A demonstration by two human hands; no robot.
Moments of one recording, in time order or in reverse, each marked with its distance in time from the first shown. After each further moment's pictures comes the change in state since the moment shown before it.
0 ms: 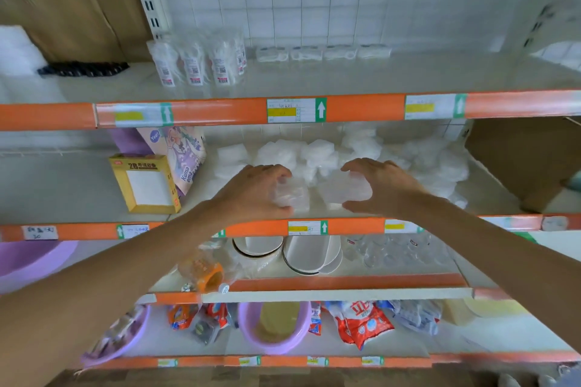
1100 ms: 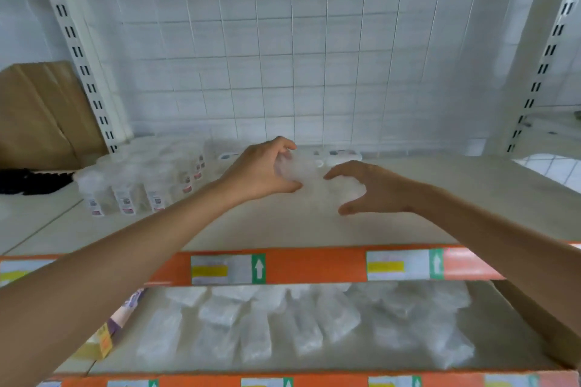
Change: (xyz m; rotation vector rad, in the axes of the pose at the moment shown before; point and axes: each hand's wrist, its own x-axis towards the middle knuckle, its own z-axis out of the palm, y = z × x) left_hand 0.235 0.054 -0.126 -0.162 0.286 0.022; right_hand 0.171 0.120 -0.142 0.305 -0.044 -0.101
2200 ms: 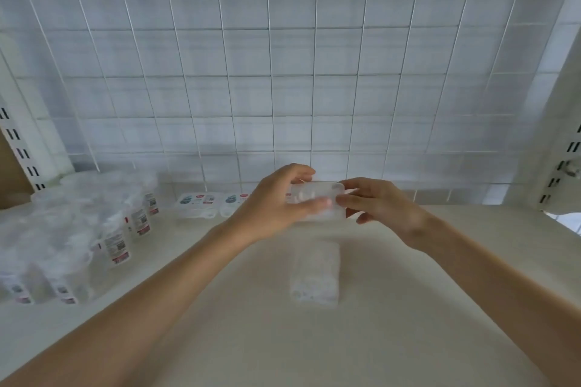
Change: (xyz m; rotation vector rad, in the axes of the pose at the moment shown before) left_hand 0.108 -0.007 0.060 -0.287 -0.013 0.000; right_hand 0.077 0.066 -0.035 0.737 0.142 0.175
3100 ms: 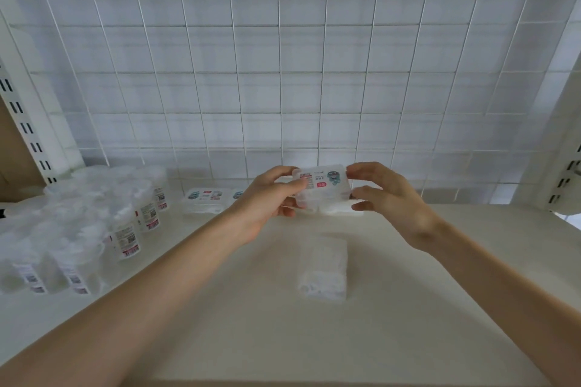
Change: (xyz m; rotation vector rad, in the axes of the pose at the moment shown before) left_hand -0.005 0.005 -0.011 -0.689 0.016 -0.463; right_hand -0.002 -0.001 0.008 0.156 0.136 -0.127
